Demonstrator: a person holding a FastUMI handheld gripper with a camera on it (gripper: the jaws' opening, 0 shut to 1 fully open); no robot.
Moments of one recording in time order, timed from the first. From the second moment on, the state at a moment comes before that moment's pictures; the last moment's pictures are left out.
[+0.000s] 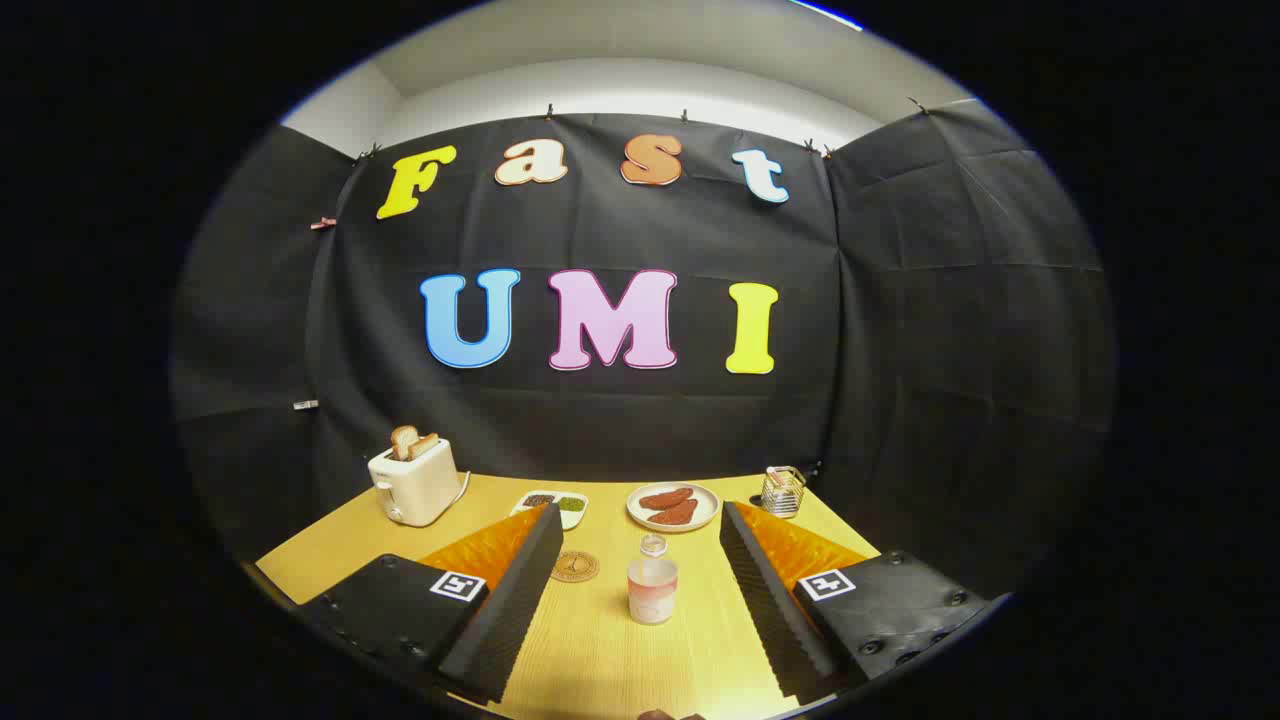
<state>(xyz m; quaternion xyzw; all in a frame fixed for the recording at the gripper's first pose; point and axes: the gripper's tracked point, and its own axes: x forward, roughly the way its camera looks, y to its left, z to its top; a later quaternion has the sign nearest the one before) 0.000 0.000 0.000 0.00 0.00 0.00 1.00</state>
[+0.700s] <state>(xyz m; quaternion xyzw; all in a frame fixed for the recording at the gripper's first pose) 0.050 -0.017 -0.020 0.00 0.01 0.04 1.00</state>
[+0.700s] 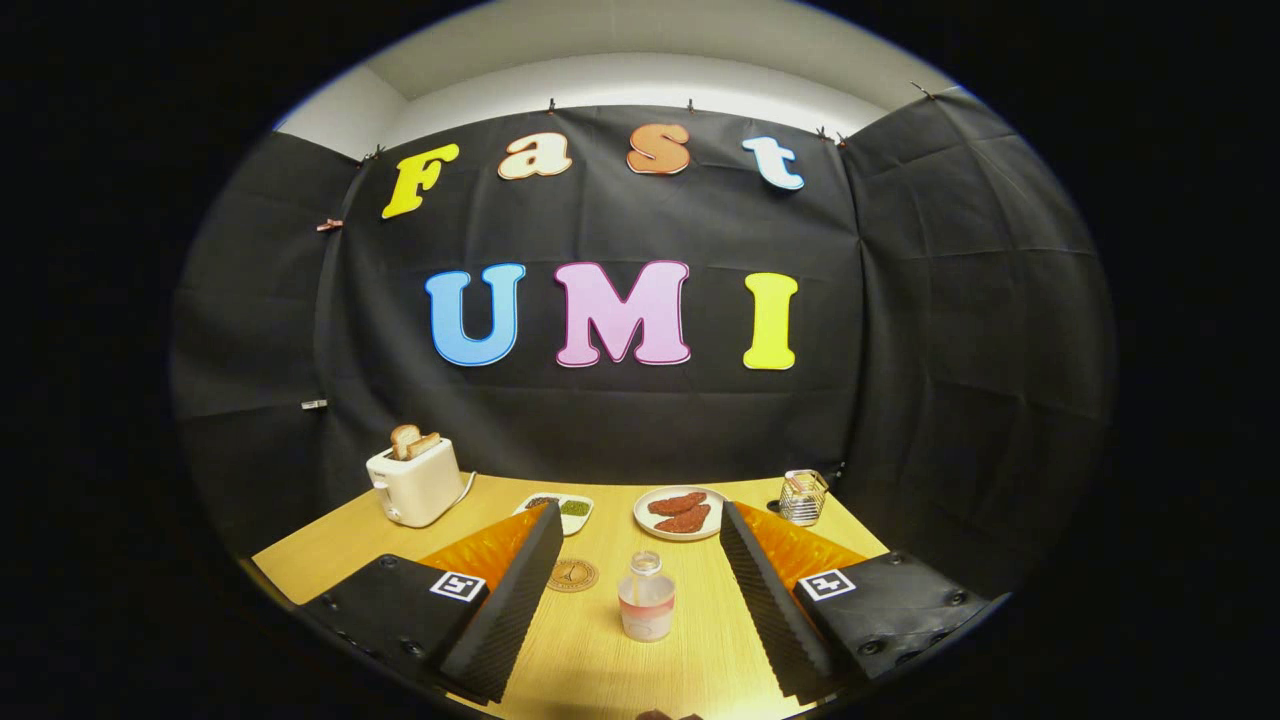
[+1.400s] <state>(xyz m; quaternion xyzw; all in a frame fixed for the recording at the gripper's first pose) 0.084 -0.011 -0.047 -0.01 0.01 0.07 1.00</state>
